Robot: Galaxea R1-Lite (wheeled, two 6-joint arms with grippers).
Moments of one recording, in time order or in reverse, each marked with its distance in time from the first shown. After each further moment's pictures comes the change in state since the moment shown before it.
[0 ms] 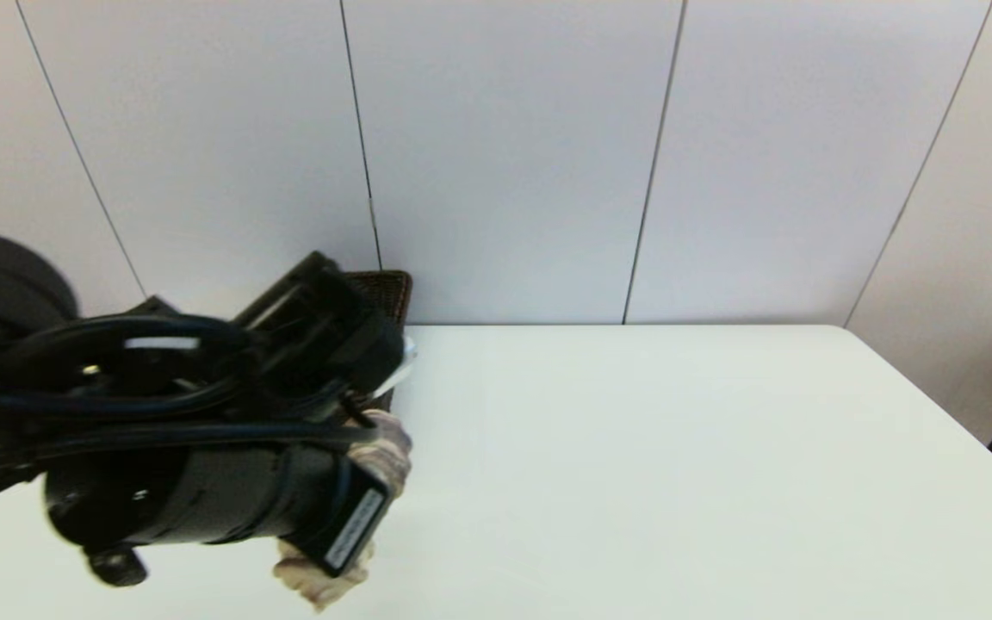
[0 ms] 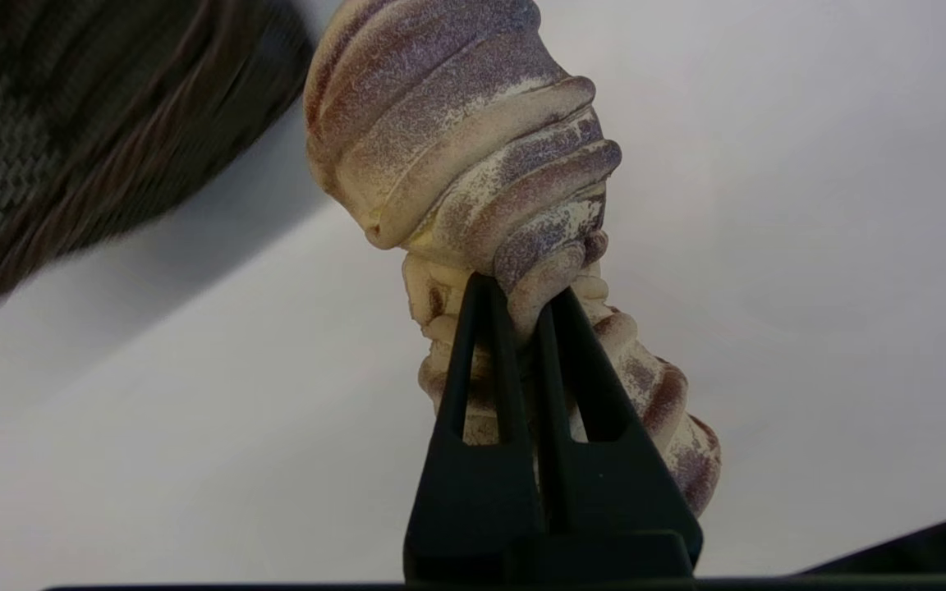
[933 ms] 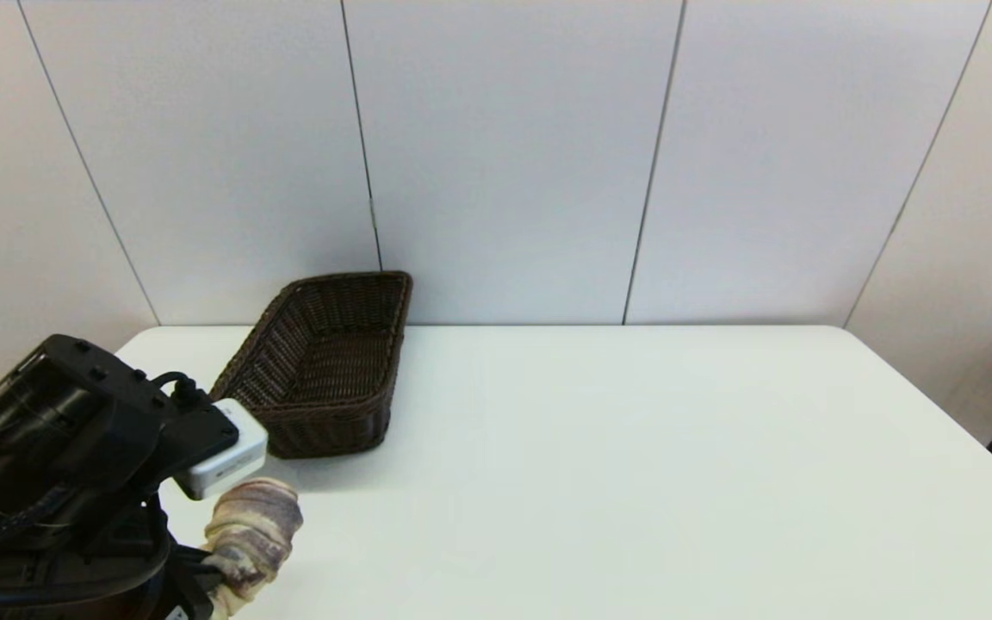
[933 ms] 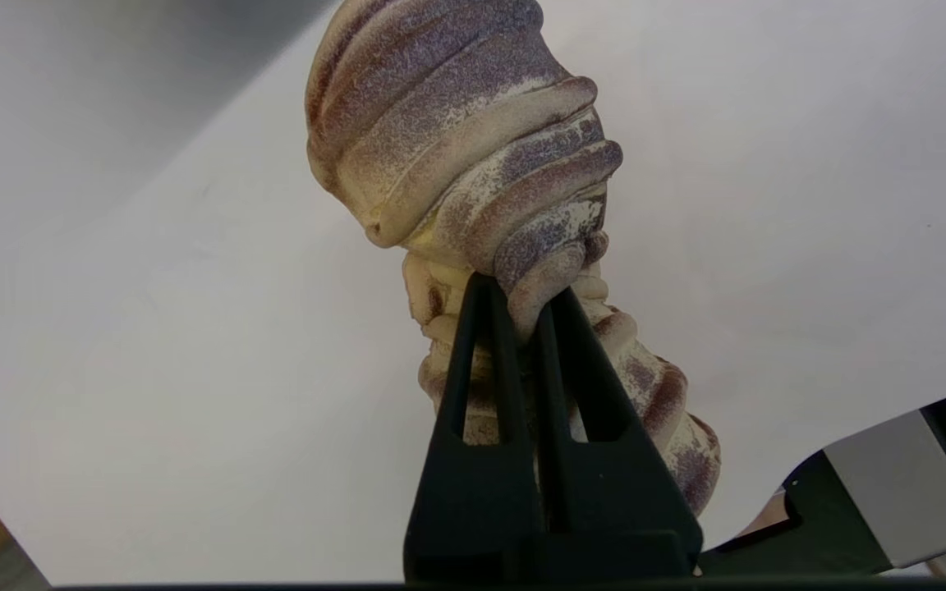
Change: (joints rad) left arm 0.164 -0.296 0.344 -0.041 -0.089 0.236; right arm 0.000 0.000 0.000 0.001 0.001 0.000
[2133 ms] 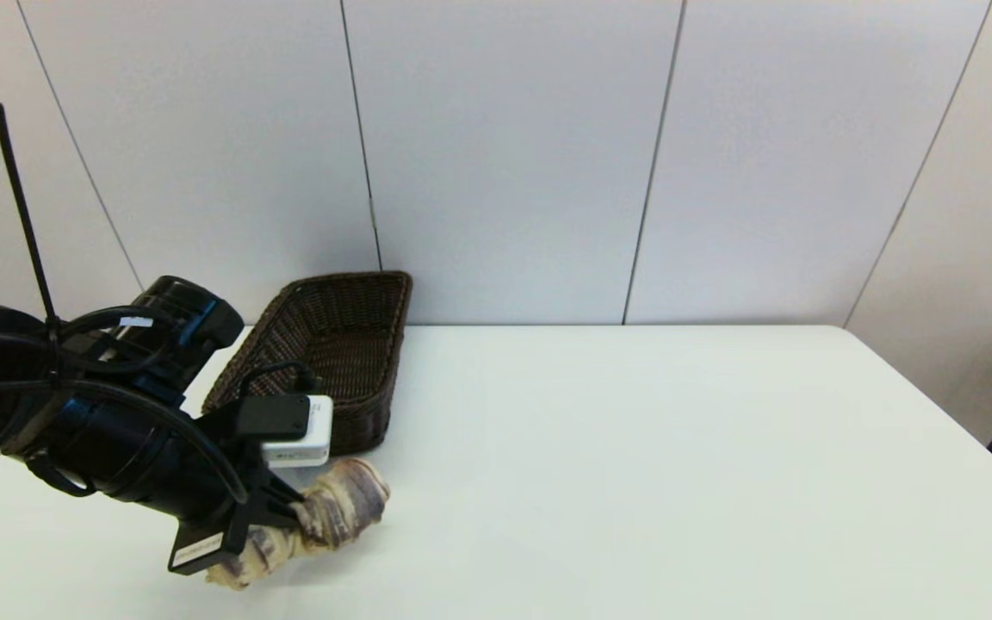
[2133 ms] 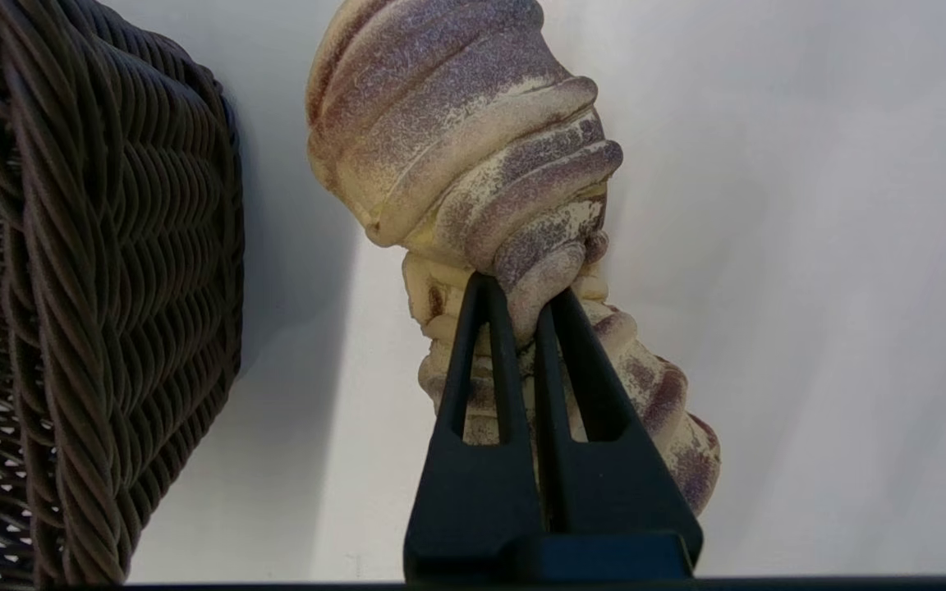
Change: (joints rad) left arm 0.382 0.311 -0.107 -0.128 -0.546 0.983; right arm 0.000 0.000 0.000 0.000 0.000 0.000
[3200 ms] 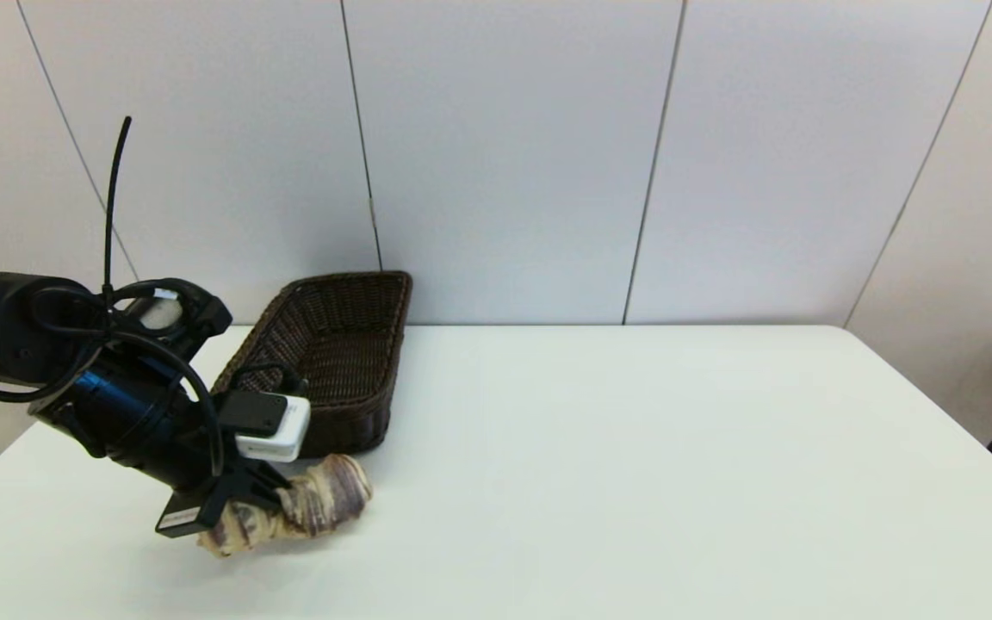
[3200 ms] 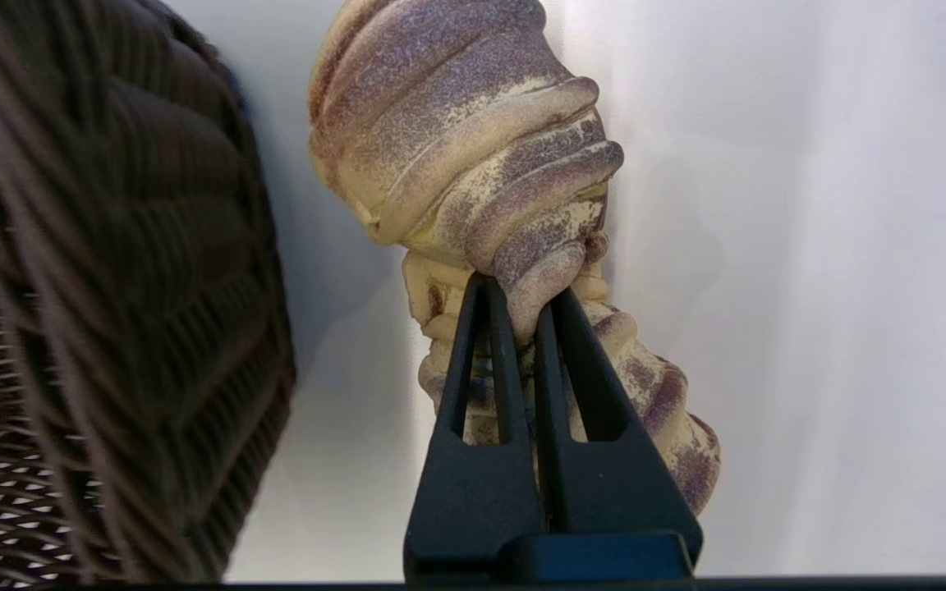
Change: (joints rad) left arm 0.166 0.151 -0.105 0.092 -0.107 0.369; right arm 0.000 0.000 0.000 0.000 0.000 0.000
